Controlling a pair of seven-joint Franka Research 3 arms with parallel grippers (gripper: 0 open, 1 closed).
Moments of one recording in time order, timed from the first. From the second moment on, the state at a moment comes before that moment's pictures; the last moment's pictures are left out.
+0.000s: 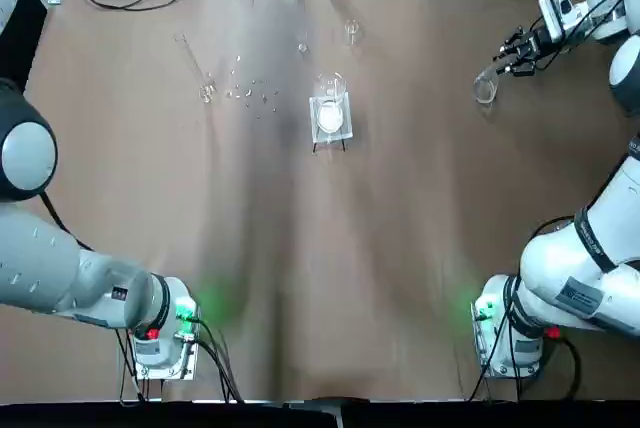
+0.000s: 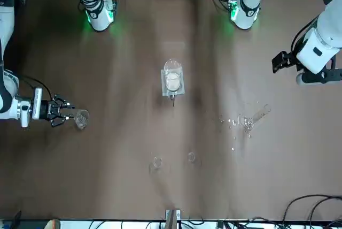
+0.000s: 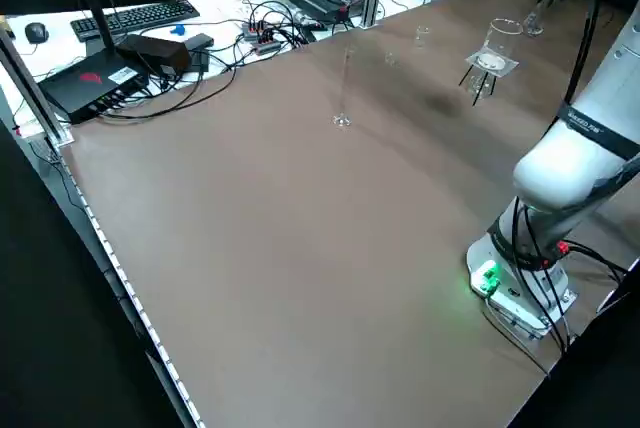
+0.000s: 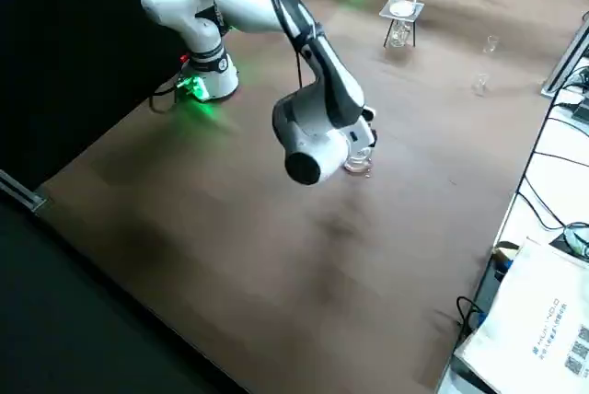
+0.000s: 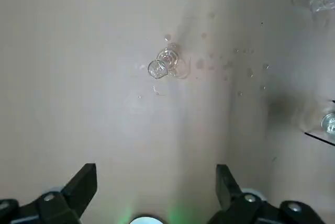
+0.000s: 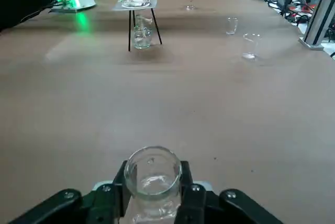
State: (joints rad) left arm -0.18 0.05 0.03 -1.54 0.02 1.50 -0.19; right arm -0.35 0.64 -0.08 -1.69 0.88 1.60 -2.47
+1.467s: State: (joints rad) left arm -0.18 0.05 0.03 -1.54 0.02 1.50 -0.19; right arm -0.45 0.66 -0.09 -1.60 0.90 1.50 -2.27
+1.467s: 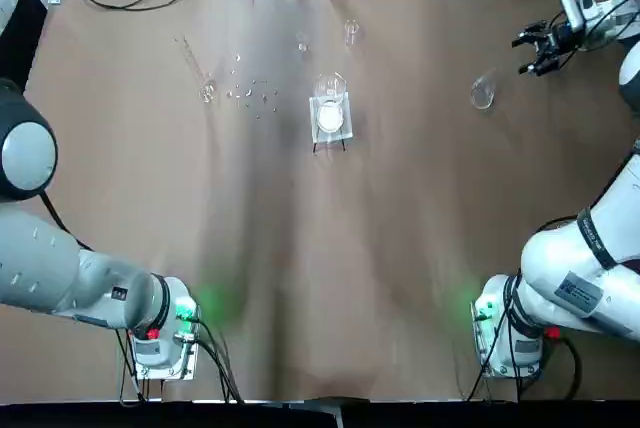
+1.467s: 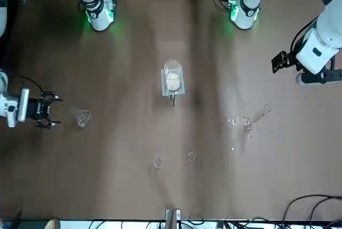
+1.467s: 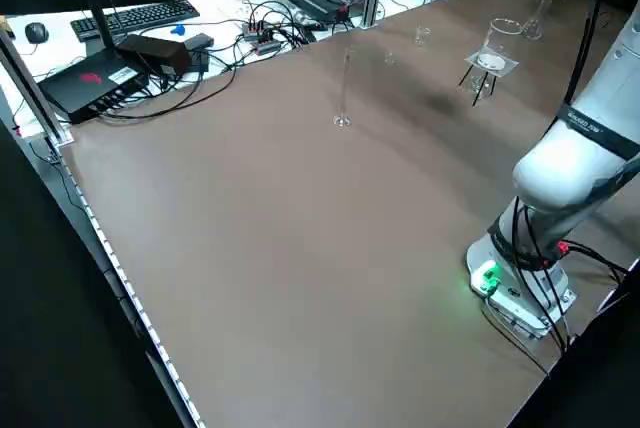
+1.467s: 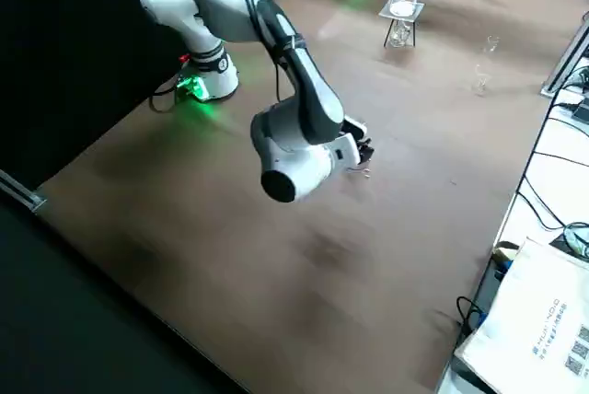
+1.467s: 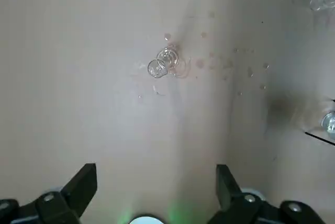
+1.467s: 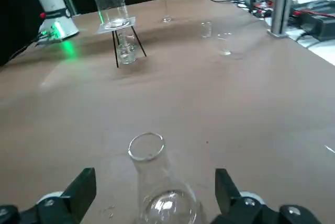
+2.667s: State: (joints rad) left arm -0.18 0.05 0.03 -1.54 0.02 1.50 -0.19; right arm -0.21 0.46 -0.08 -1.33 0.44 1.41 -1.09
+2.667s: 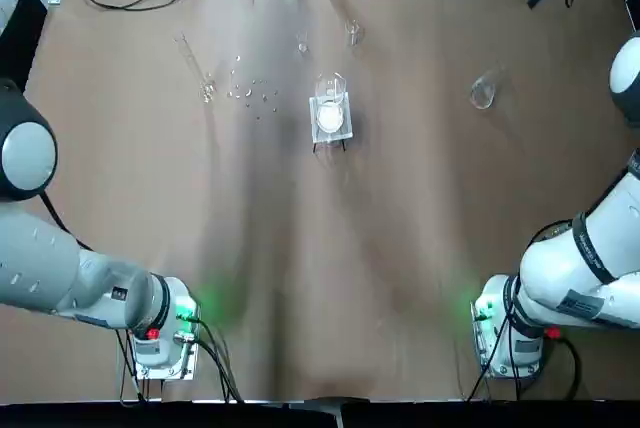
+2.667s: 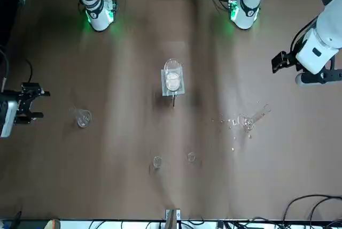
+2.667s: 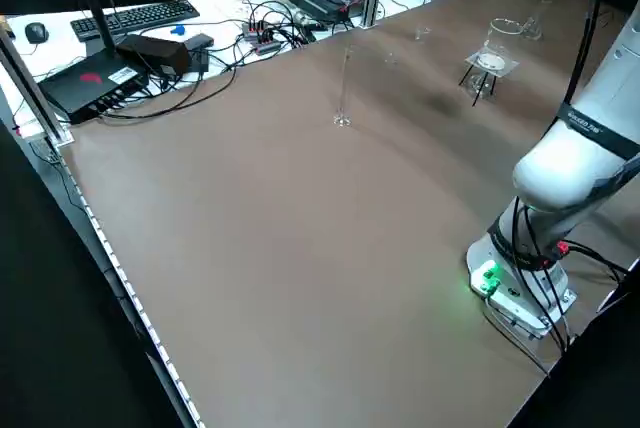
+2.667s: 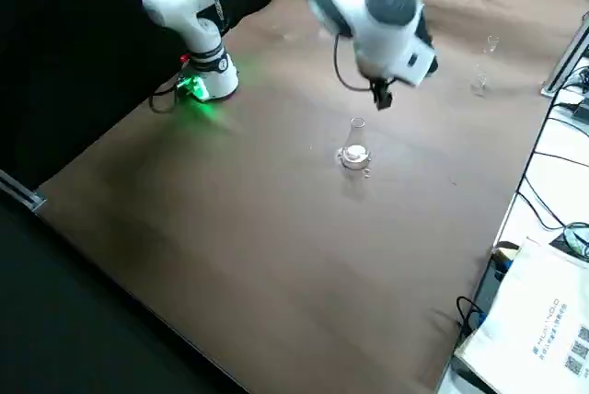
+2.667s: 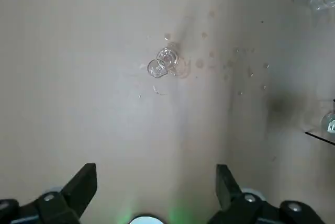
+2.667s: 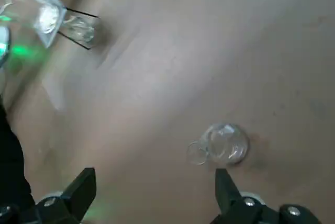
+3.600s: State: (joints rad) left arm -0.18 0.05 0.02 -1.54 0.02 1.50 -0.19; right arm 0.03 0.18 -0.07 -1.33 0.14 1.35 -0.13
